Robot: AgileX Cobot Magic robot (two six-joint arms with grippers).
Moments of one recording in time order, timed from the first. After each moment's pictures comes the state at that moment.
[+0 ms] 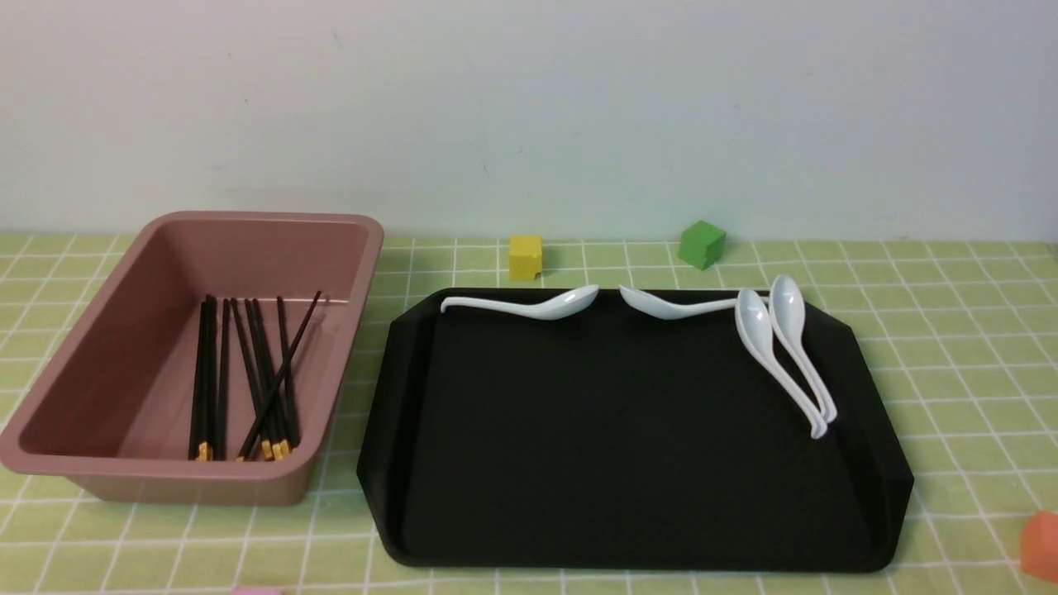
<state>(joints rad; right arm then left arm) 0.12 -0.01 0.02 0.02 0.37 0.12 -0.12 -0.01 0.03 -0.03 0.38 -0.24</state>
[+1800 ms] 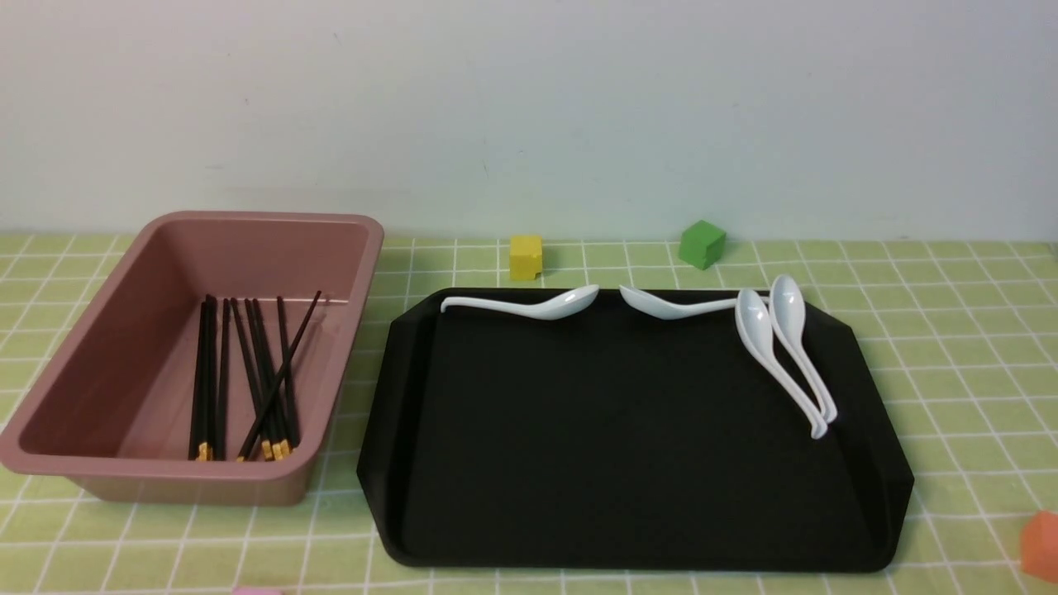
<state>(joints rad) 0.12 -0.01 0.02 0.02 0.37 0.12 -0.12 -0.01 0.03 -0.03 0.38 -0.24</state>
